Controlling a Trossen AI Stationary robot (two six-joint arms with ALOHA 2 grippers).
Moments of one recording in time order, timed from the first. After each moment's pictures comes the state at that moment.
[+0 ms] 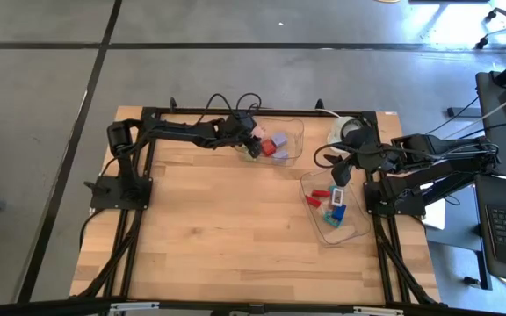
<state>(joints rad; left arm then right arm) 0.40 1.83 1.13 -0.01 -0.22 -0.28 0.20 0.93 1.12 -1.00 0.59 0.59</state>
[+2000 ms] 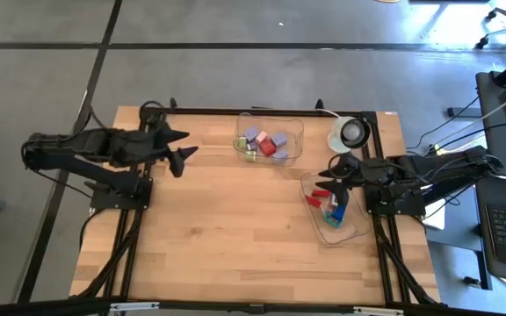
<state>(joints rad) -0.08 0.83 1.07 -0.79 -0.59 -0.47 0.20 0.64 0.54 -0.42 0.27 0.63</state>
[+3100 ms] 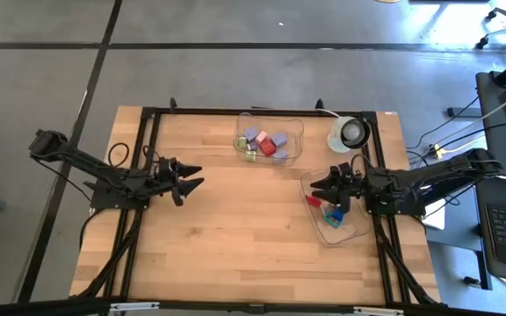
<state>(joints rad) -0.31 0.62 0.02 0.66 -0.65 -0.49 0.20 0.59 0.06 0.42 0.14 0.69</state>
